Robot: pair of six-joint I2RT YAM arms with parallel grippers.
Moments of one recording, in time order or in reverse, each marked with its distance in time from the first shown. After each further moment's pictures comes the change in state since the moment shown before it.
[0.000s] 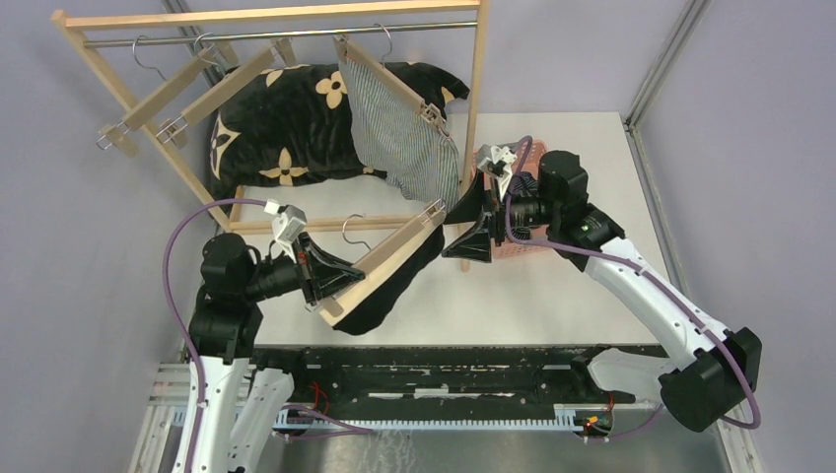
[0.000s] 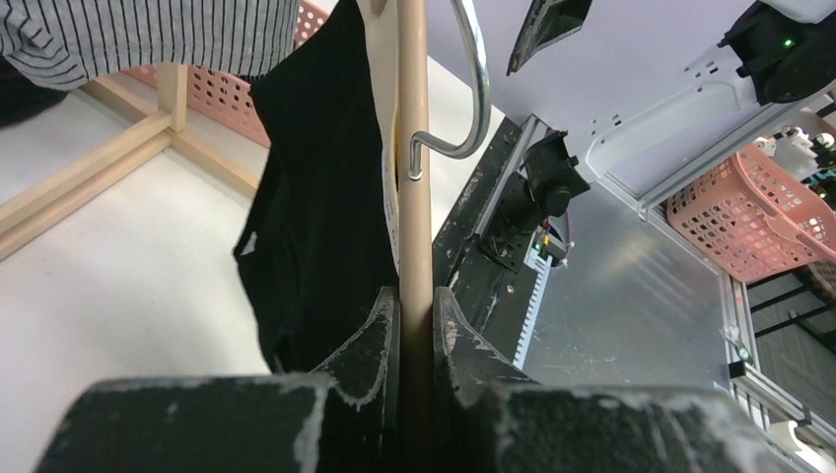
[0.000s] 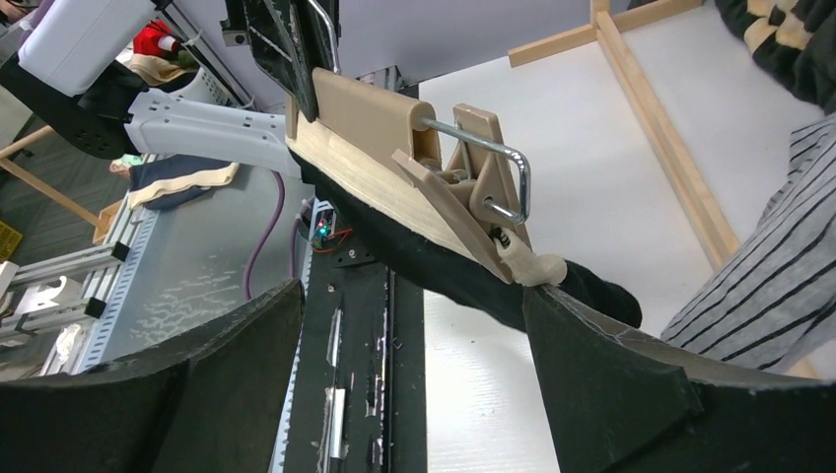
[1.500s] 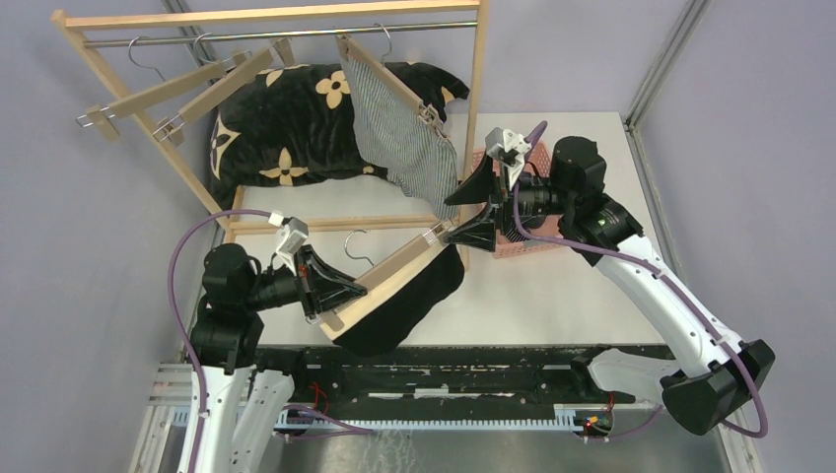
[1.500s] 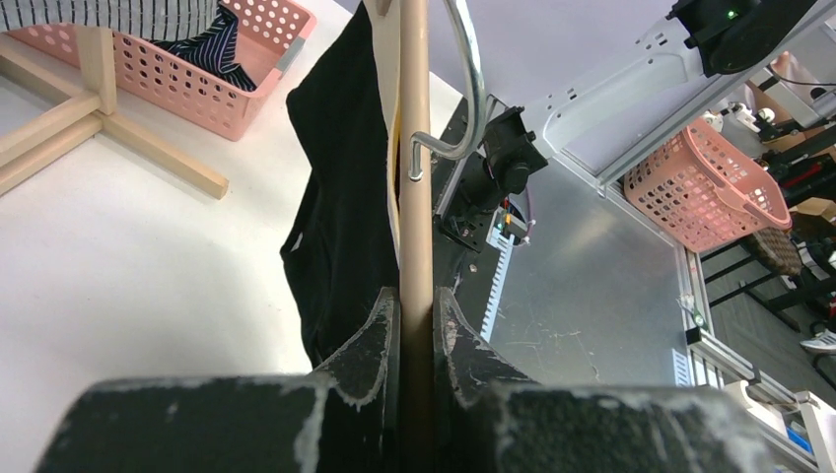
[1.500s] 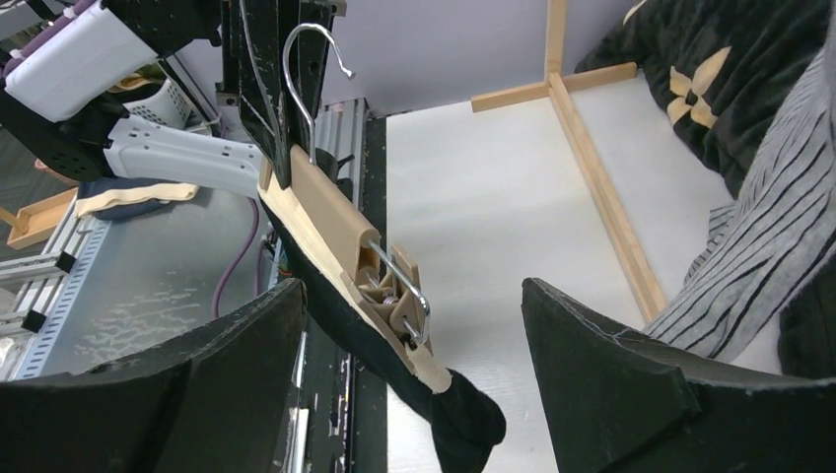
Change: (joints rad) left arm 0.000 -0.069 -0.045 -0.001 0.076 -0.045; right arm 0.000 -0.019 0.167 -0.131 0.056 -0.097
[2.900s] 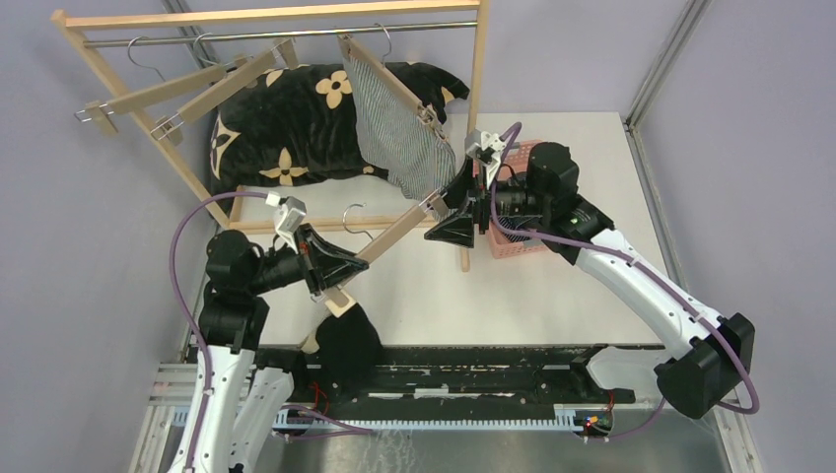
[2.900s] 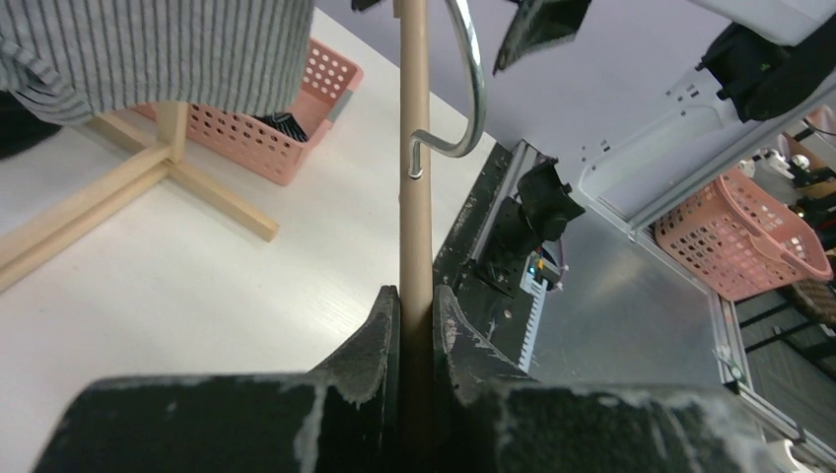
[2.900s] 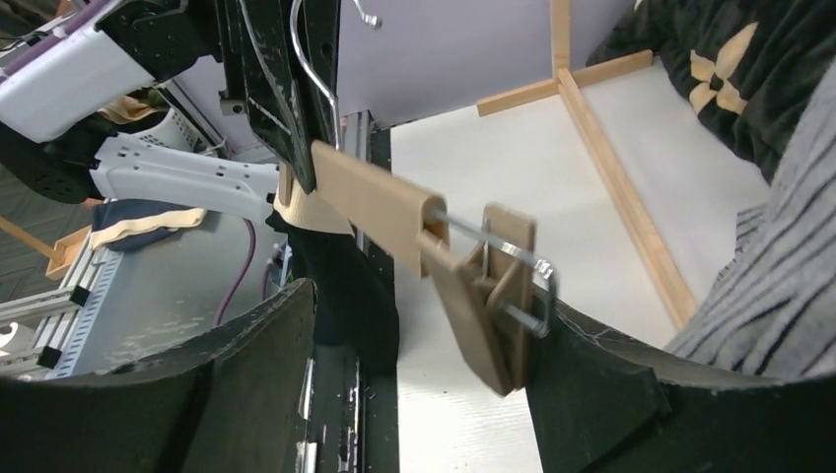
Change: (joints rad) left arm 0.000 0.081 -0.027 0.220 -0.065 -0.088; right arm 0.068 0.089 -0.049 0.187 0.050 0.126
